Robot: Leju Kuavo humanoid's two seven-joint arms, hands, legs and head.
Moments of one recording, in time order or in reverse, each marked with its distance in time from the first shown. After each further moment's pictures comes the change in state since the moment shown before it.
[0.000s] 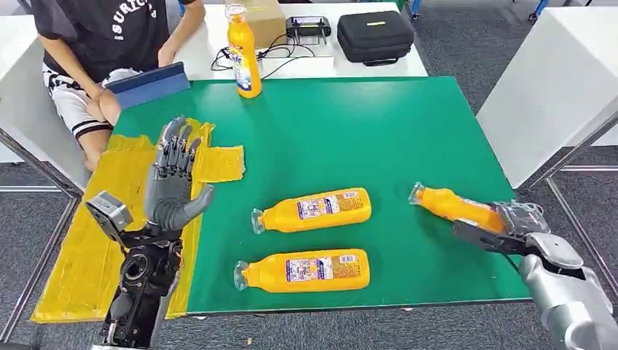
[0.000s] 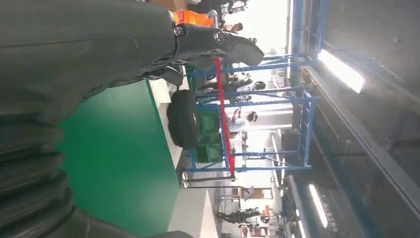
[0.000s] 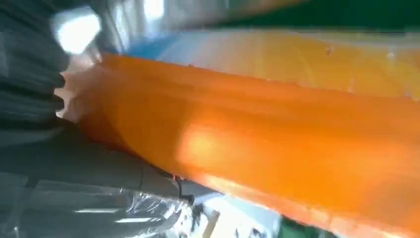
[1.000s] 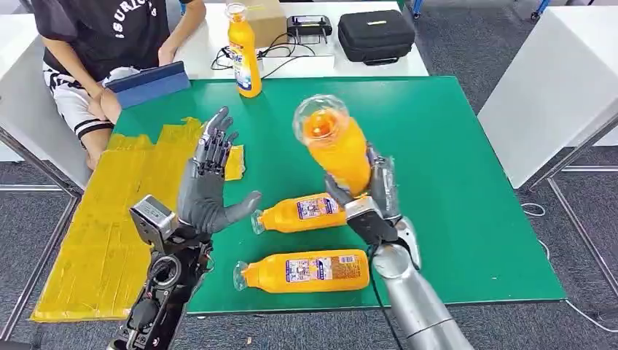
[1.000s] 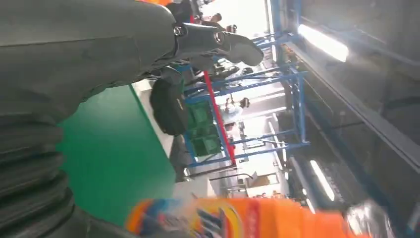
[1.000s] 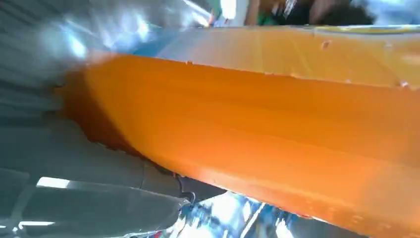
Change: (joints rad) left arm -0.027 0.000 -0.259 -0.105 -0.098 0.206 0.066; right arm 0.144 0.517 0.331 -0.583 -0.875 -0.196 -0.330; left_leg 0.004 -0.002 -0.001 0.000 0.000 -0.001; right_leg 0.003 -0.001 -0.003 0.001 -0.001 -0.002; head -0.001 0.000
